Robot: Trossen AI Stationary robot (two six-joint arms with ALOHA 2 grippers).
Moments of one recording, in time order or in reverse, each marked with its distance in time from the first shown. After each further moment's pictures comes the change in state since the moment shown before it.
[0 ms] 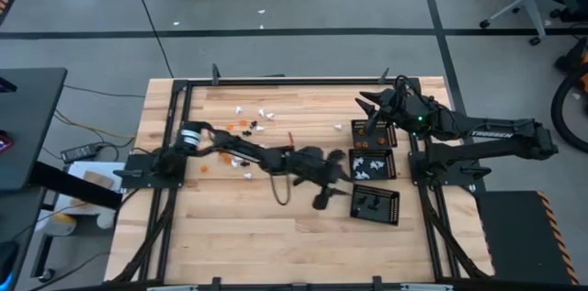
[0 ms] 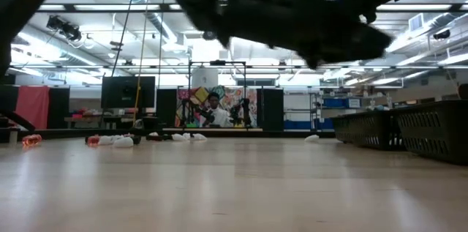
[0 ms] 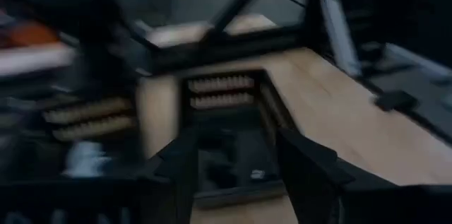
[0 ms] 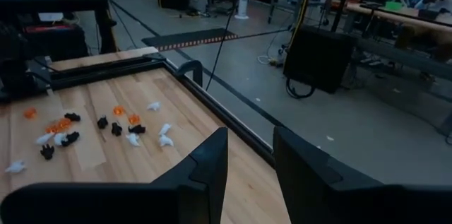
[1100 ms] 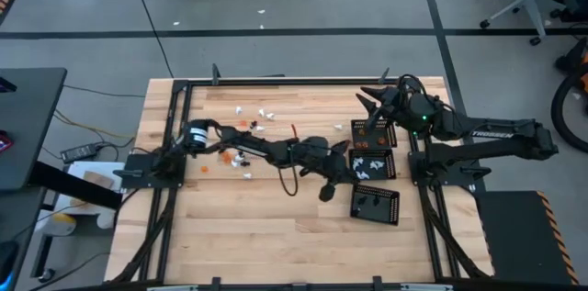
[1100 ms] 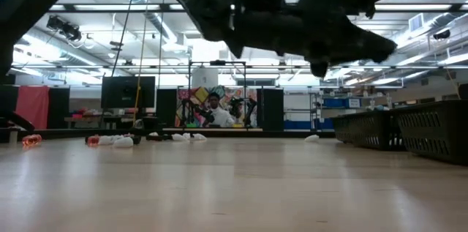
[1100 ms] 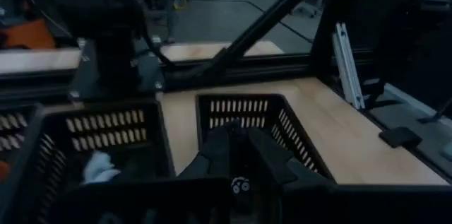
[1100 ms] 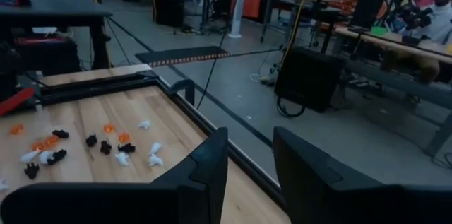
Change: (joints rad) left arm 0.049 0.086 0.105 0.042 0.117 -0.128; right arm 0.000 -0.005 0.000 0.080 0.027 -0.078
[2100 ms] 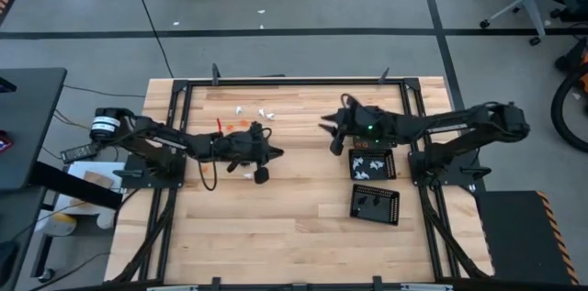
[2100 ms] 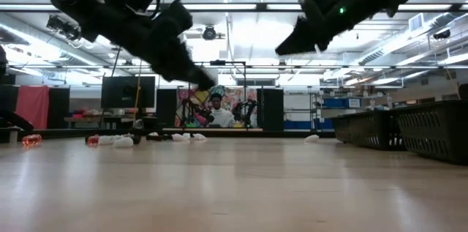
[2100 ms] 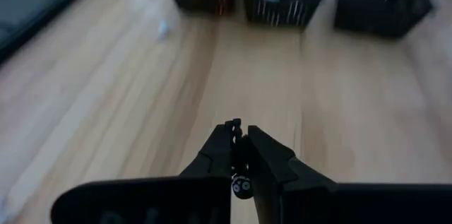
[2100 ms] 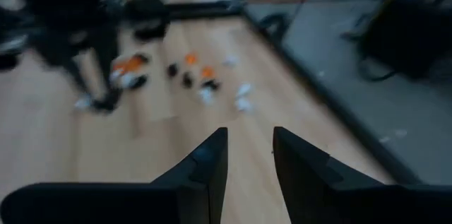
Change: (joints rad) left arm 0.033 -0.801 -0.974 -0.059 -0.486 -0.055; right arm 0.041 0.500 0.050 0.186 -0.246 0.057
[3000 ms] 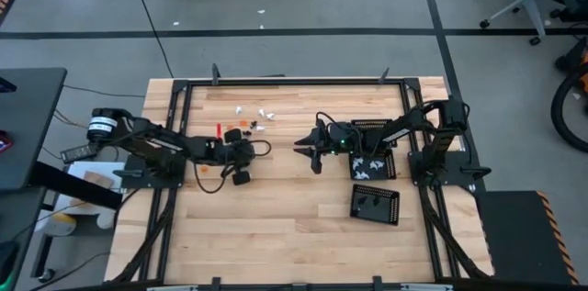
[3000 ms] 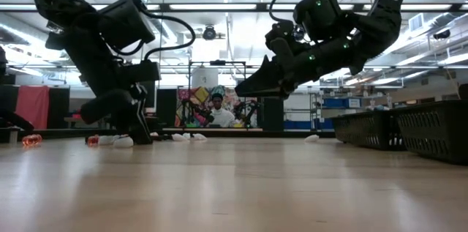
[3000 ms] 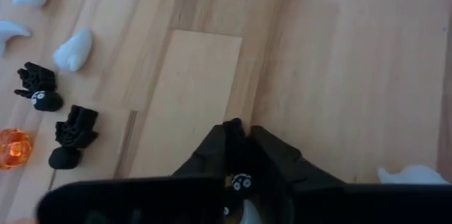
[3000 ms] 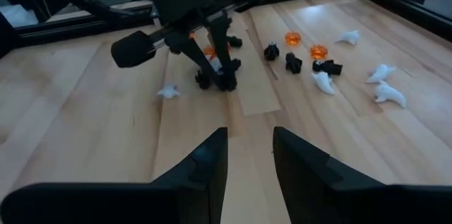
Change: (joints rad) left arm 0.000 -0.020 -0.100 -0.481 -0.142 -0.029; right arm 0.012 0.548 0.000 0.617 -0.305 0.114
